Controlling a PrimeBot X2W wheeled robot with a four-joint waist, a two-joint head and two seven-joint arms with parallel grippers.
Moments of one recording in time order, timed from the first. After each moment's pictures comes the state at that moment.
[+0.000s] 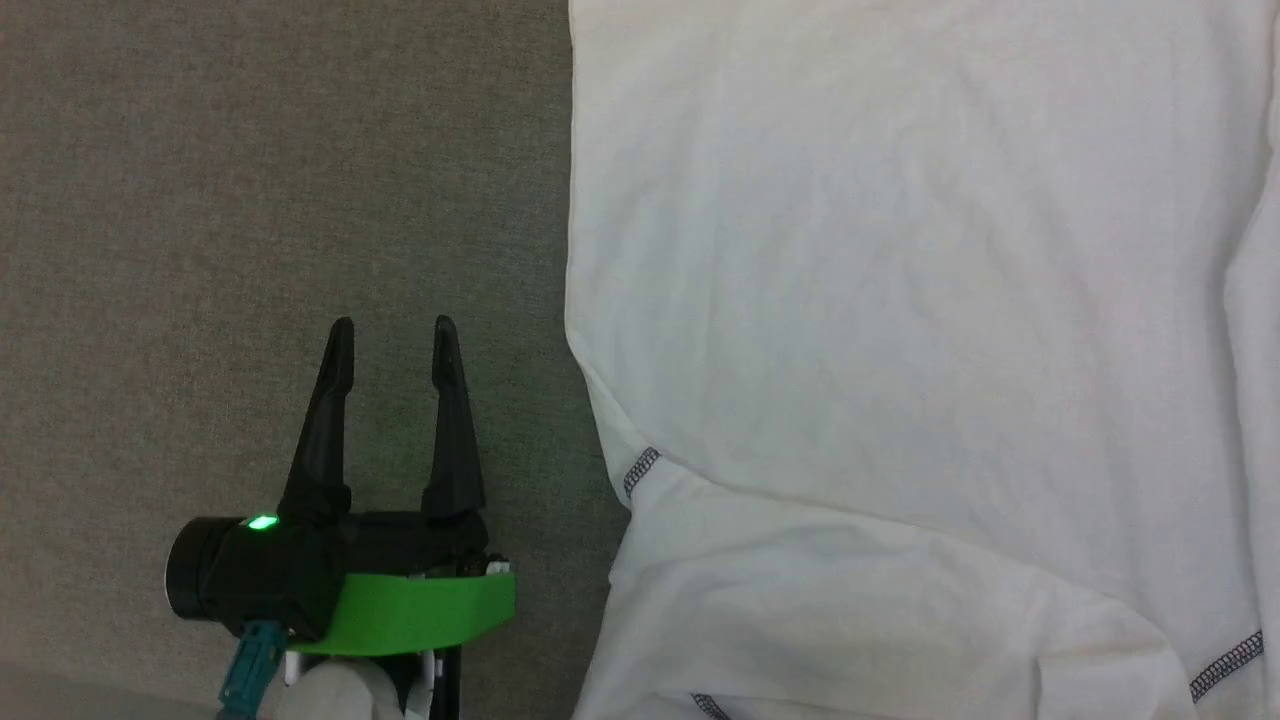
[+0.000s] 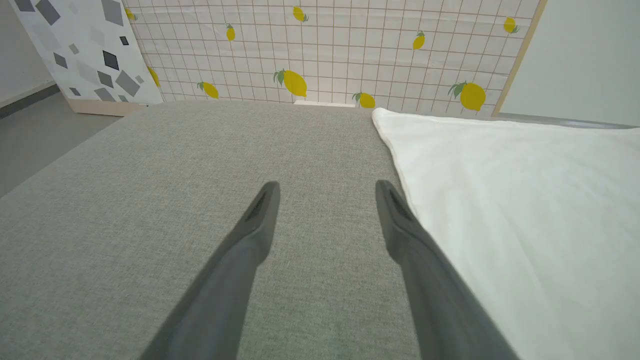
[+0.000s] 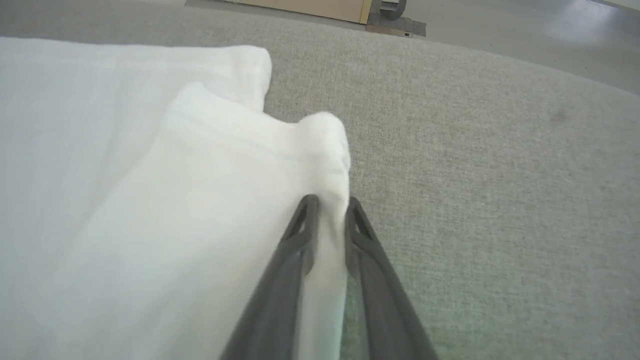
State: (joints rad) left arm -0.04 0.12 -0.24 -0.30 -0.20 0.20 -0.26; right arm -0.65 -0.47 -0.21 0.17 0.23 0.13 0.63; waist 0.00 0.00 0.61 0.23
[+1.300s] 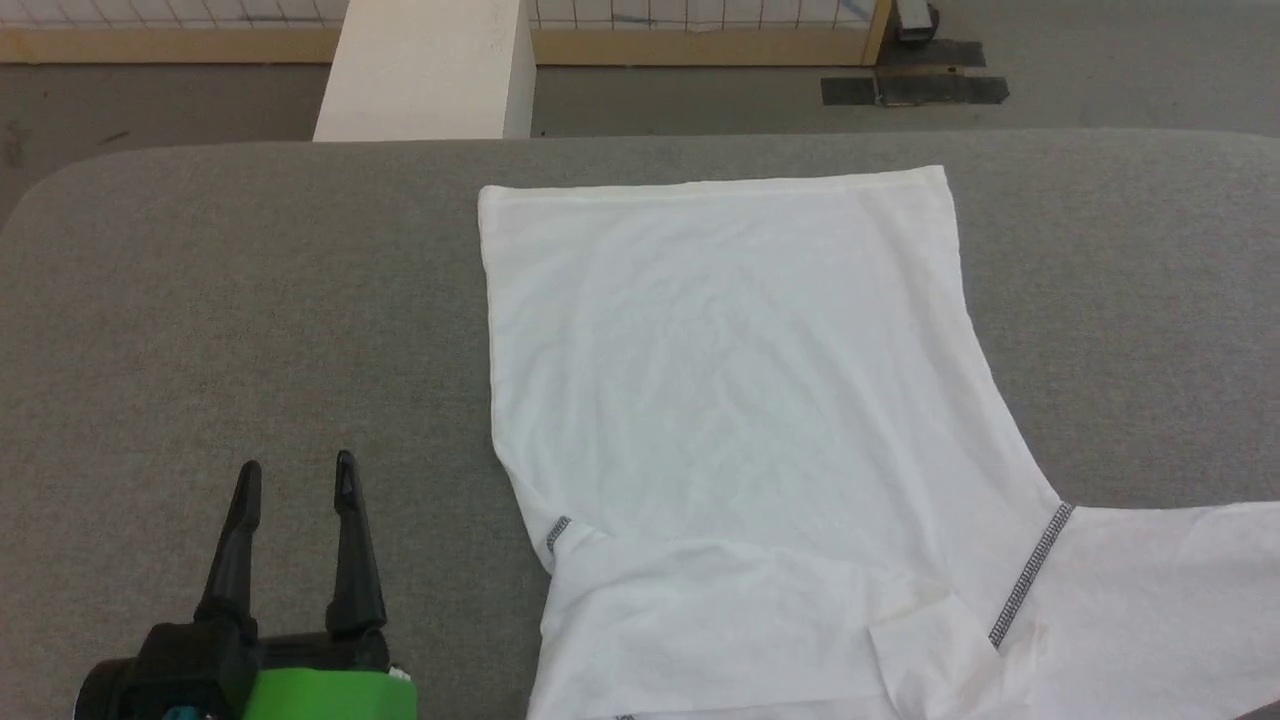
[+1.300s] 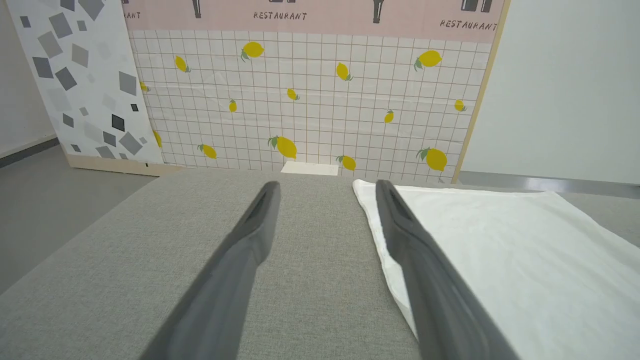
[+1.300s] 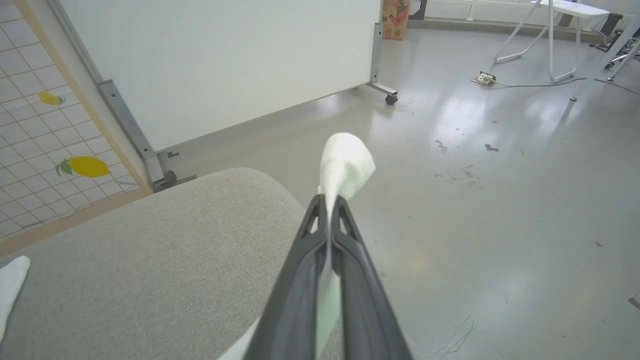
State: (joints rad) left arm 0.17 0.19 -0.11 -0.30 -0.23 0.19 -0.22; right arm -0.24 -0.42 -0.83 0.07 0.25 0.13 0.46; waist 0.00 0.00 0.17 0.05
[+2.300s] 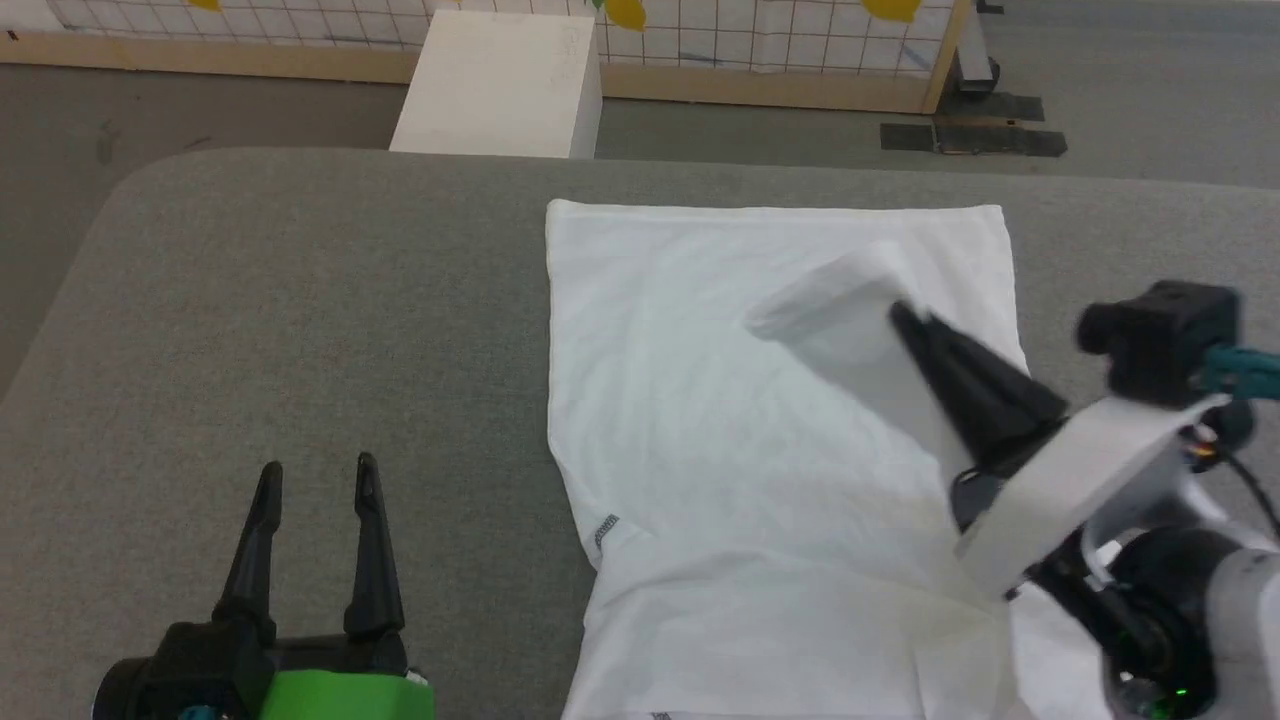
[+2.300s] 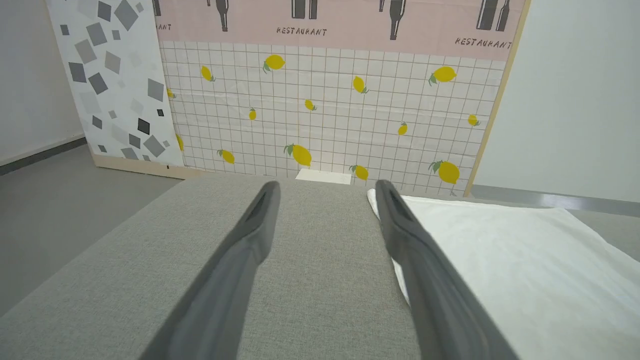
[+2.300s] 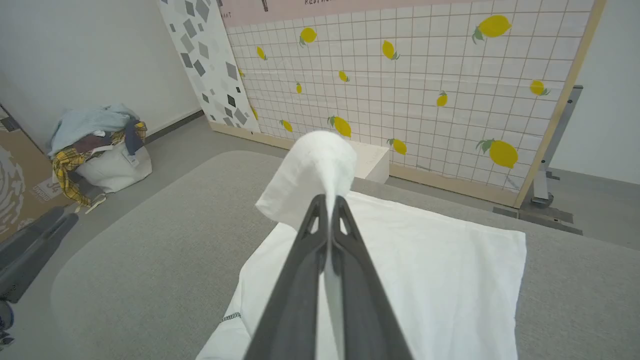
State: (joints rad) left arm 0.18 0.19 -0.14 -0.33 -0.24 0.20 -0.20; right arm -0.20 -0.16 0.13 -0.42 0.44 0.13 0.61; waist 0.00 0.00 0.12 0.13
